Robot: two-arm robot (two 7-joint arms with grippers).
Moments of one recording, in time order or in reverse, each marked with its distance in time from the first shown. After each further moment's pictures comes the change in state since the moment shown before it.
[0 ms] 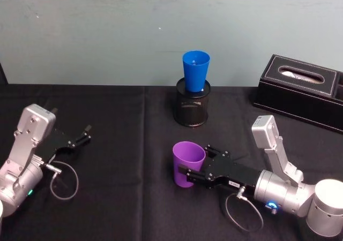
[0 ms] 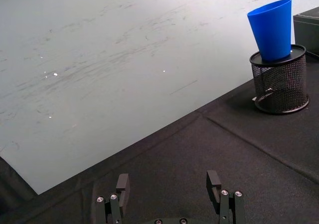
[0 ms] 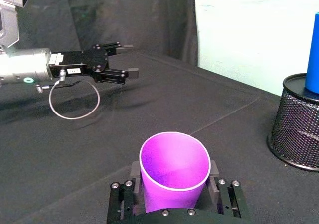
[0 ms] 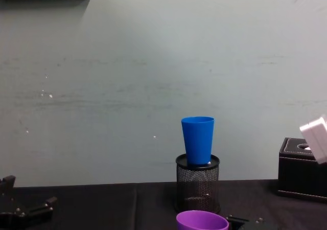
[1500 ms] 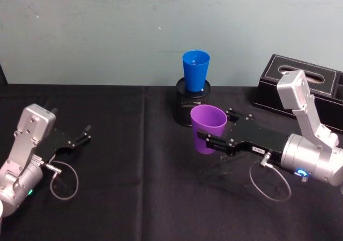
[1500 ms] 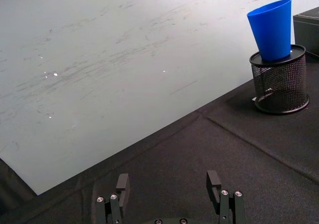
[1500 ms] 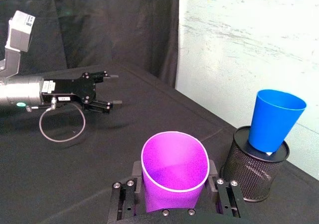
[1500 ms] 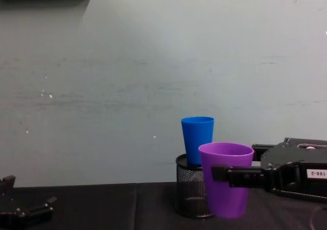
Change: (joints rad) left arm 0.000 0.000 0.000 0.000 0.000 0.000 0.000; right arm -0.019 0.163 0.072 -0.344 -0.005 0.201 -0.109
